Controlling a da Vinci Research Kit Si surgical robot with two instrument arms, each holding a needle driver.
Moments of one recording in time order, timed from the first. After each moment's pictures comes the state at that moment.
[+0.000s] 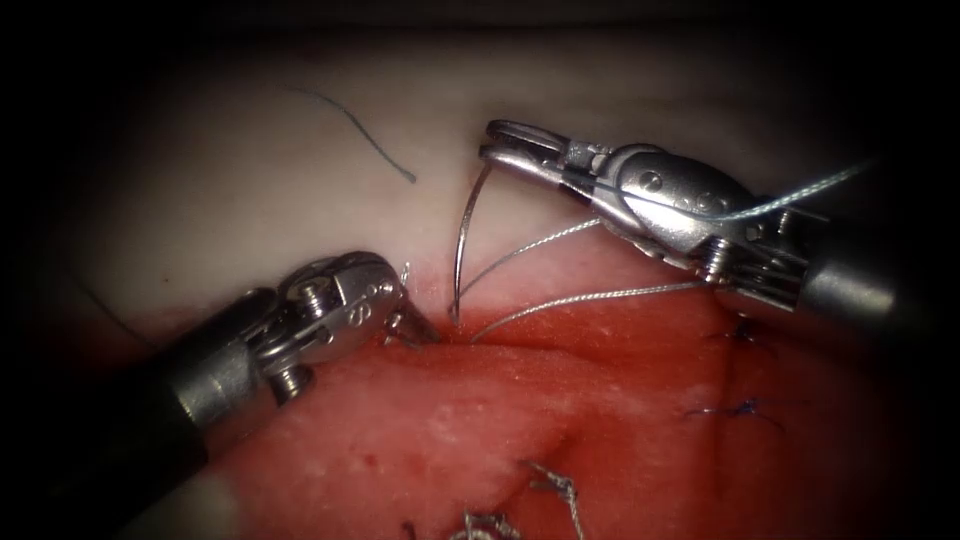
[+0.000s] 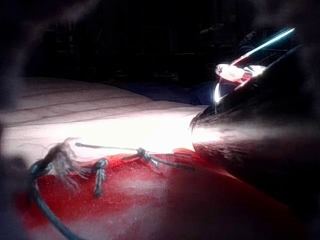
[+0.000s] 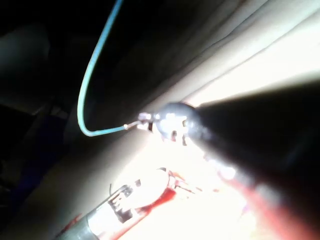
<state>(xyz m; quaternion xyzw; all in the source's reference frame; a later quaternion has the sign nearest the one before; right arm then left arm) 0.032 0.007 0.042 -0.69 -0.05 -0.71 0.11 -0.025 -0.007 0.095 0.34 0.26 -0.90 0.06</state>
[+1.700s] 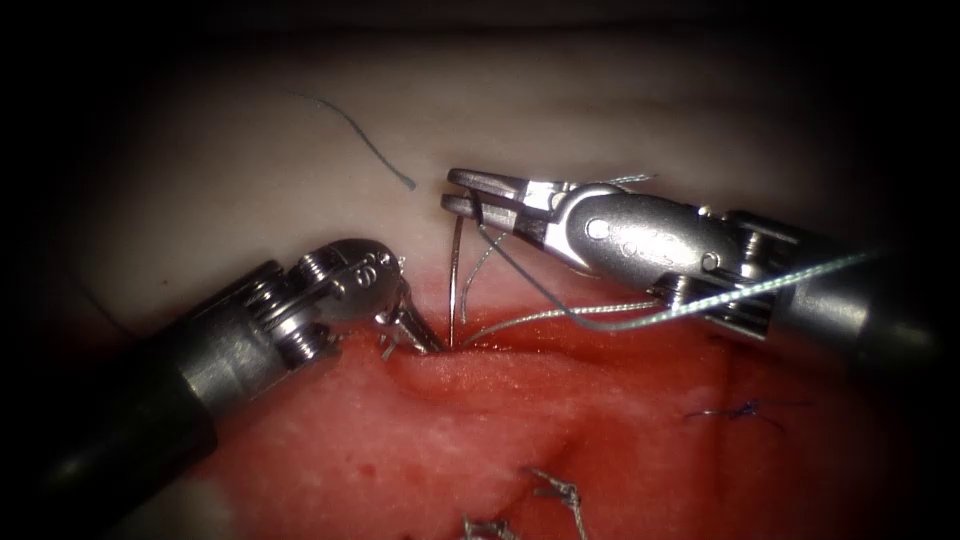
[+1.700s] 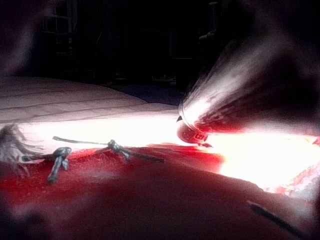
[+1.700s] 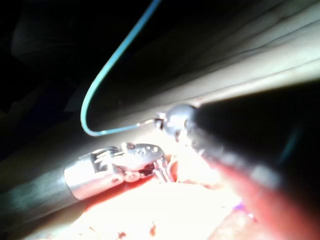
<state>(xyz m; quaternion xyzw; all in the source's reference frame) 0.033 0.004 0.044 -0.60 -0.08 -0.79 -0.01 -0.026 -0.006 0.093 0.43 0.51 -0.73 -0.16</state>
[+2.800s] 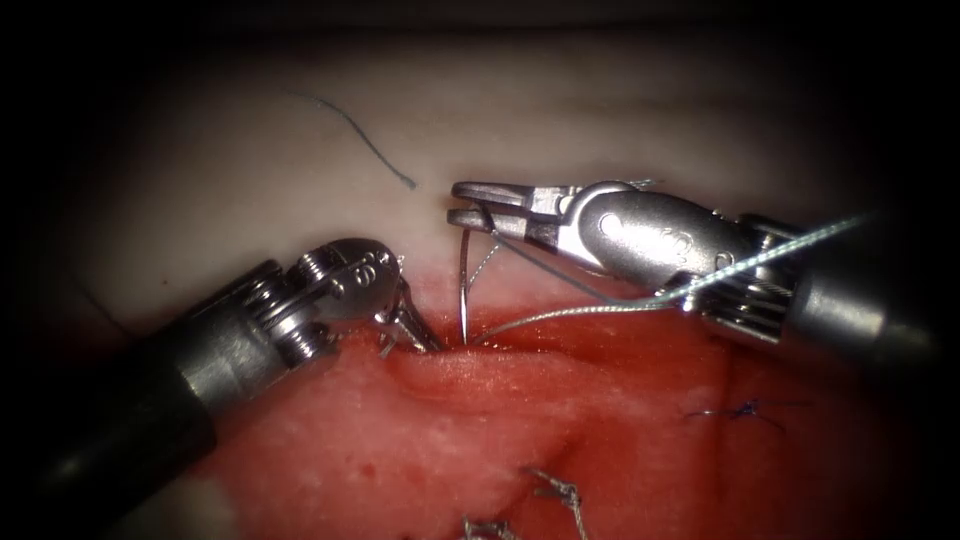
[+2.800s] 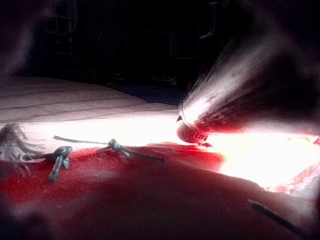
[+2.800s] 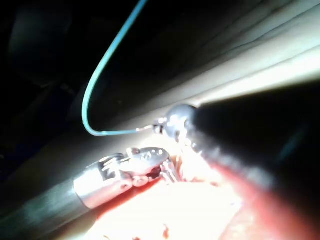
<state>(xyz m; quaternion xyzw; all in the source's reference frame) 0.033 0.005 0.043 -0.61 0.00 -0.79 0.02 -0.026 -0.006 0.093 0.43 0.50 -0.73 -0.16</state>
